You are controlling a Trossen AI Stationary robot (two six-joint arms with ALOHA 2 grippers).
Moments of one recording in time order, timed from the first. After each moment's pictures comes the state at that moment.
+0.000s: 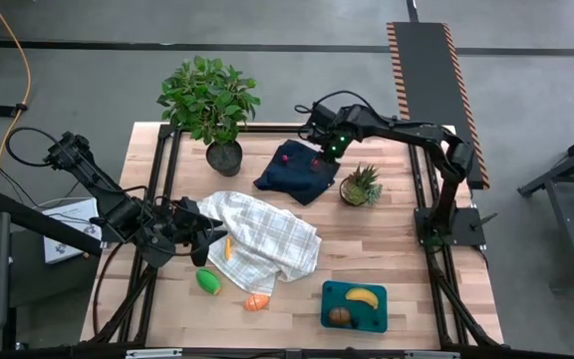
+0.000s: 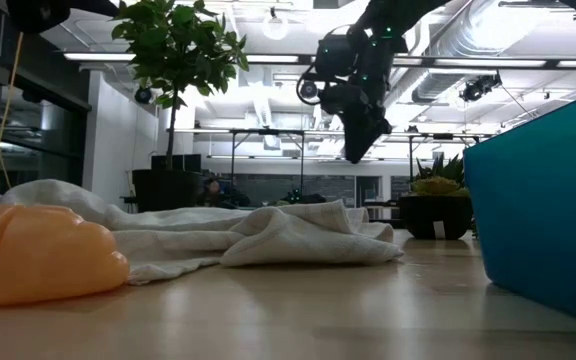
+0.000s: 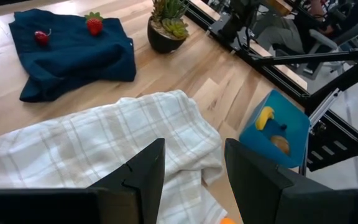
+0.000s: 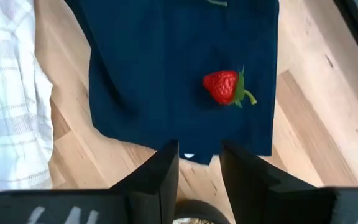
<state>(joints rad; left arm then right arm) -0.61 0.98 0.87 -0.68 -0.83 -1.15 -0.49 1.85 1.58 -1.02 -0.08 0.06</state>
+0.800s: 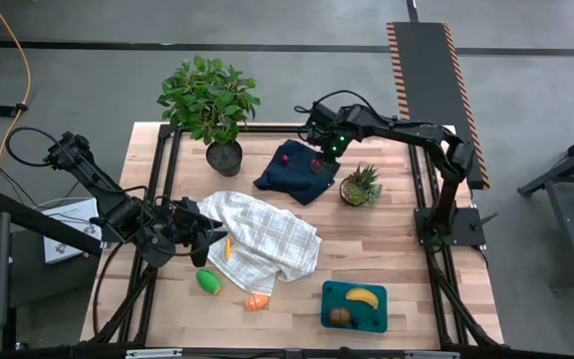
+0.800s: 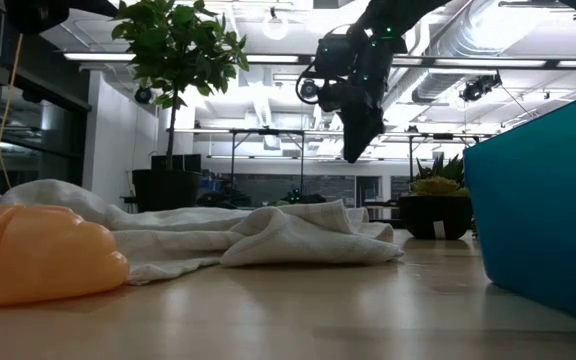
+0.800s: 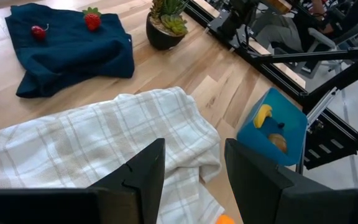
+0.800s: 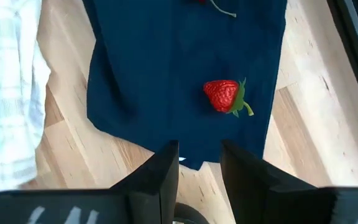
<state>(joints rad) -0.61 0.98 0.87 -0.68 -0.82 -1.16 -0.49 1.85 1.58 -1.01 -0.08 -0.07</state>
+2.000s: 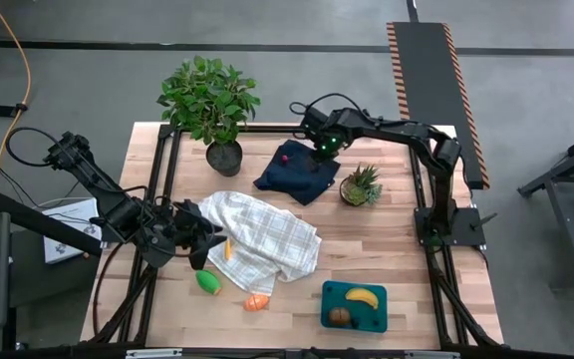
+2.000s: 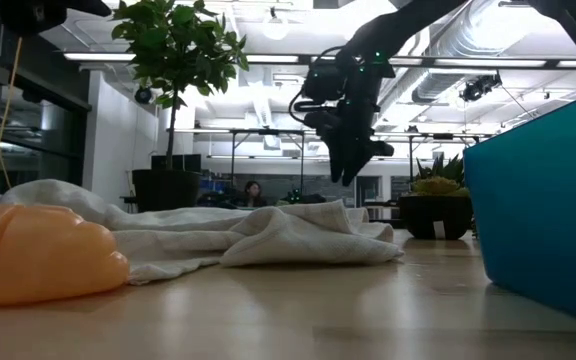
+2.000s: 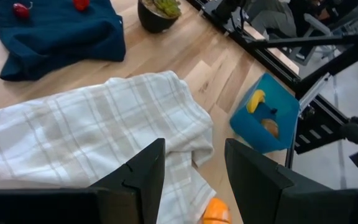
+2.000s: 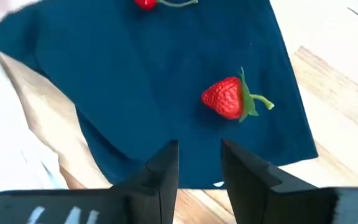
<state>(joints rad) -0.62 0.98 0.87 -0.68 -0.75 -1.18 -0.50 1.95 1.58 -0.92 -0.12 0.43</state>
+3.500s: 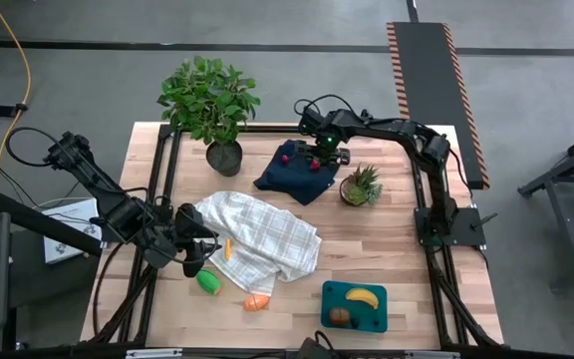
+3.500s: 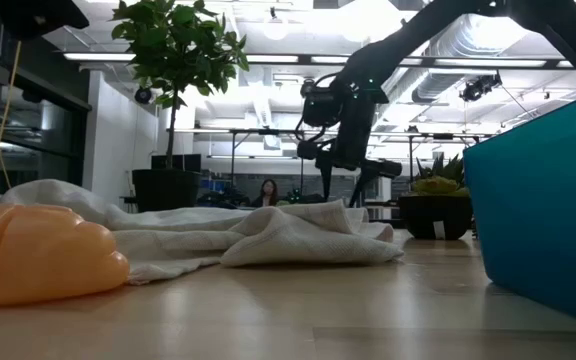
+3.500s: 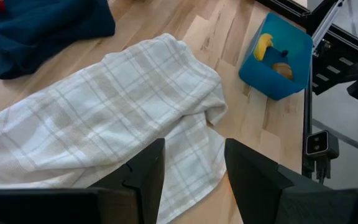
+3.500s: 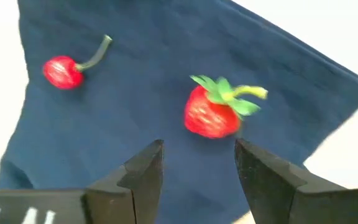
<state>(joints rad) -0.62 0.98 0.87 -0.76 -0.61 -1.00 -0.55 2.06 1.58 -0.86 -0.17 1.10</state>
